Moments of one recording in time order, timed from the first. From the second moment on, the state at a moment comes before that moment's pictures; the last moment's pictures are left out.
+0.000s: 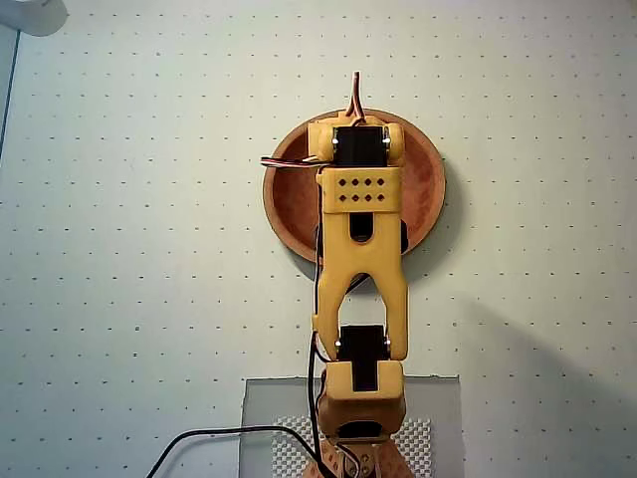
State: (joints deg) arm -1.7 94.0 59.3 96.2 -86.9
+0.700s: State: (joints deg) arm -1.8 139.6 78.0 75.1 -12.8
